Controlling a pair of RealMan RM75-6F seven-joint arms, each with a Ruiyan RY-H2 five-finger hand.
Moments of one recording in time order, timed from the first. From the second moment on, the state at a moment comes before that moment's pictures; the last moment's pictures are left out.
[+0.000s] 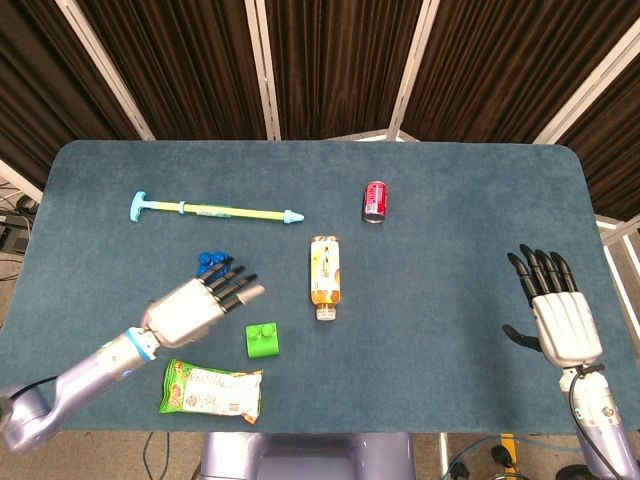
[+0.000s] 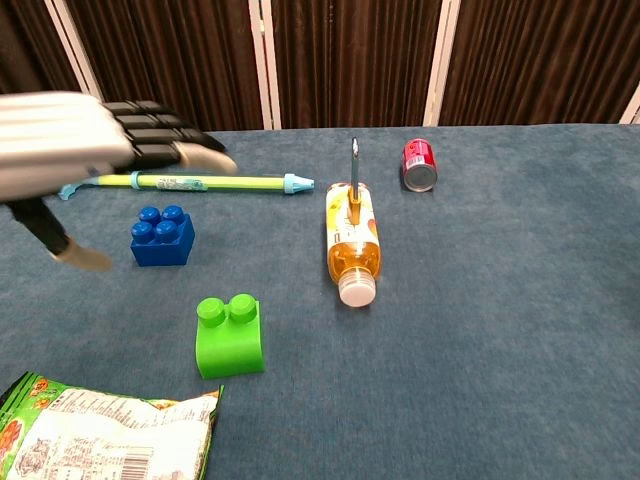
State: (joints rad) left arm -0.67 -1.21 -0.05 -1.60 1.86 0.97 0.28; right arm 0.35 -1.12 -0.07 -1.70 -1.38 1.57 -0.18
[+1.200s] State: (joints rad) left arm -0.89 -1.55 0.10 -1.24 1.96 0.87 0.18; right arm 0.24 -1.17 0.05 -1.64 -1.37 1.50 -0.18
